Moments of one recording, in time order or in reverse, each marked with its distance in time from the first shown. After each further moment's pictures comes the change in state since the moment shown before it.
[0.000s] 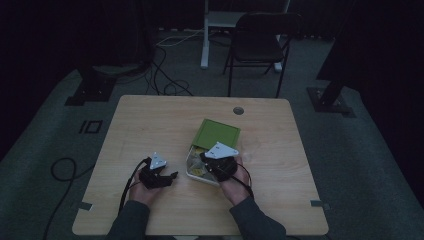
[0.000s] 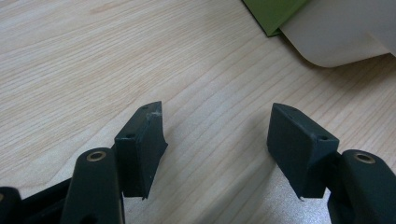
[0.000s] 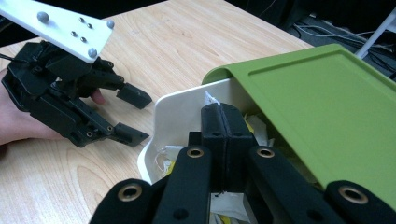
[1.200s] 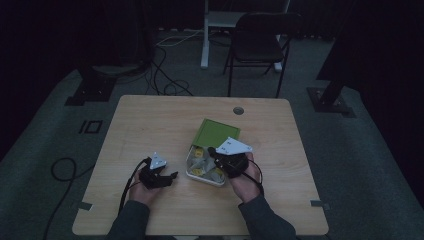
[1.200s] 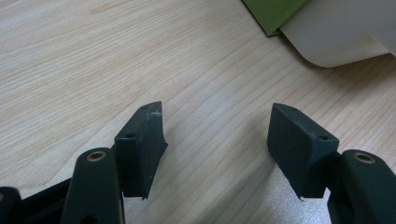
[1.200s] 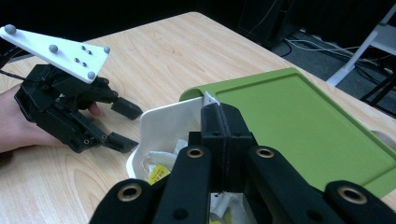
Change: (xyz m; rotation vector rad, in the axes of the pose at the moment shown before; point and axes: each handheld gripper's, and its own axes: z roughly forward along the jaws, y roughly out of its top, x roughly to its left) left arm 0.000 0.000 0.000 -0.004 0.001 -0.003; right arm -0.017 0.011 -0.031 -0.050 -0.013 -0.006
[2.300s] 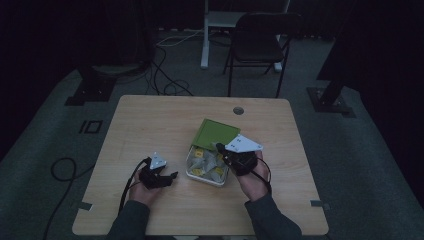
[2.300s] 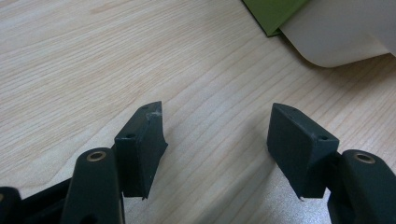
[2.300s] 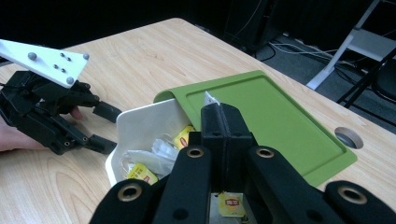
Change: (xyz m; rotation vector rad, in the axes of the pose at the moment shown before) left arm 0.000 0.000 0.000 -0.001 0.000 0.000; right arm -0.015 0.001 -0.017 -0.015 -0.053 0.004
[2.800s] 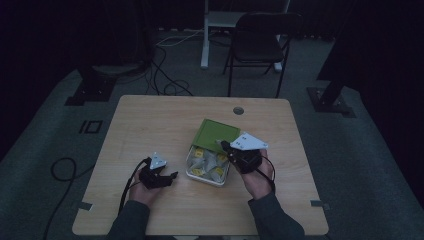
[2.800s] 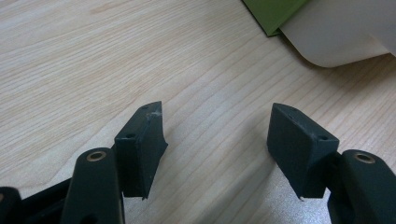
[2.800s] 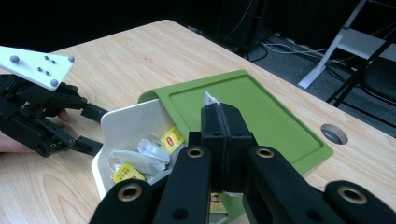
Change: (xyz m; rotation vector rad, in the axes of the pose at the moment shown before) left arm 0.000 0.000 0.000 0.000 -0.001 0.000; right arm -0.011 -0.001 -0.005 -0.006 -0.028 0.016
